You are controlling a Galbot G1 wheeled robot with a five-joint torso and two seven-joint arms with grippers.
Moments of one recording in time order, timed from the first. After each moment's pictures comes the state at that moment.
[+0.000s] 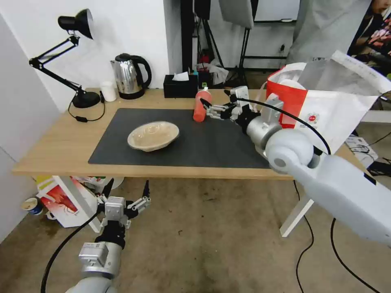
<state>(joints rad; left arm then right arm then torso) 1.80 -1.50 -0.55 -2.30 0.00 0.00 0.00 -0.43 0.76 -0.22 2.03 1.01 -0.28 0.30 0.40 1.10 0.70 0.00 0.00</state>
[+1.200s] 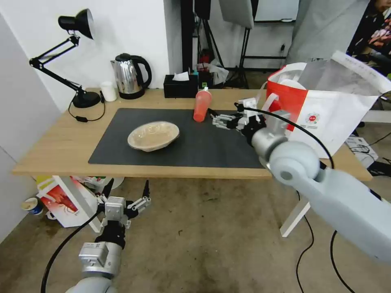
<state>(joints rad) 1.80 -1.50 -0.55 -2.30 0.00 0.00 0.00 -0.44 0.83 -0.23 1.95 1.10 -0.33 0.45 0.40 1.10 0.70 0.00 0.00</state>
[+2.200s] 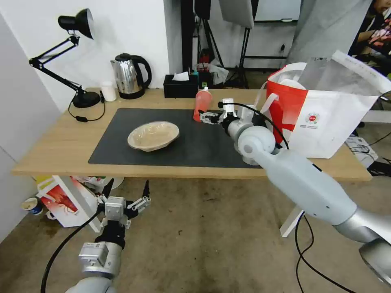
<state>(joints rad) 1.80 -1.50 -0.55 -2.30 0.00 0.00 0.00 -0.32 1.07 -0.32 1.60 1.11 -0.36 0.46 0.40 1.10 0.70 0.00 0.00</state>
